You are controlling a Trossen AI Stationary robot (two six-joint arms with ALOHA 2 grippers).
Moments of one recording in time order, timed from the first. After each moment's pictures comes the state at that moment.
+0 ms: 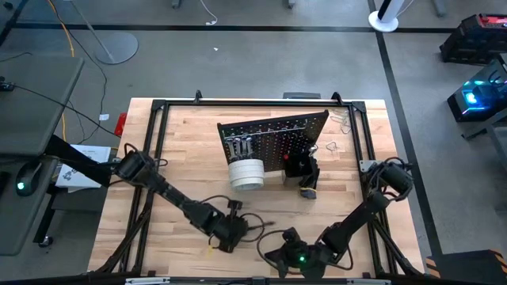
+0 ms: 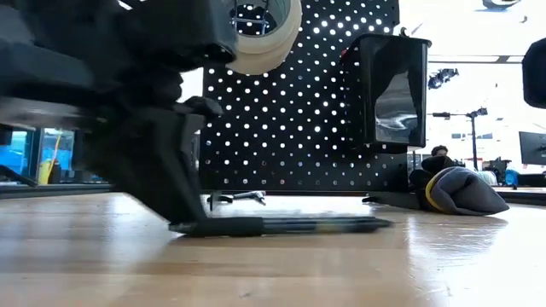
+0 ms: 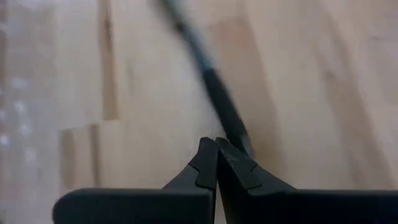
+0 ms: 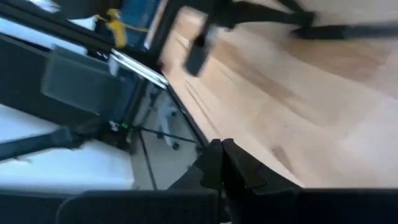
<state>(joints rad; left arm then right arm) -0.58 1.97 1.14 -0.26 -0.33 -0.25 0.80 1.99 1.16 0.26 0.67 1.52</state>
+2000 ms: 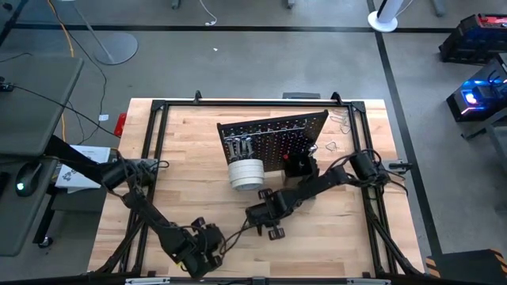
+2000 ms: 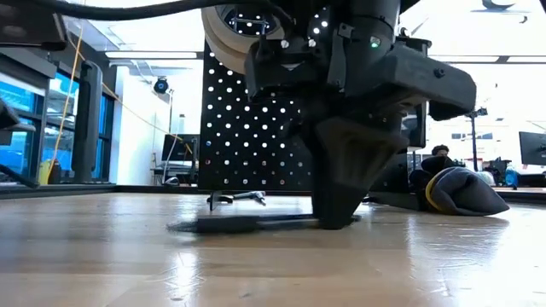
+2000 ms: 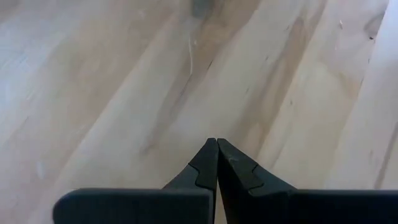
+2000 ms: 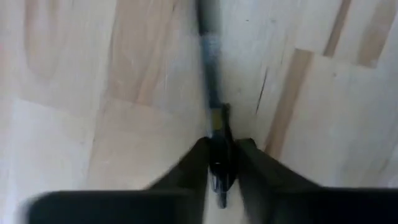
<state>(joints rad) -0.86 1.94 1.14 -0.47 -0.52 -1.31 0.37 2.25 1.56 -0.76 -0.03 0.10</state>
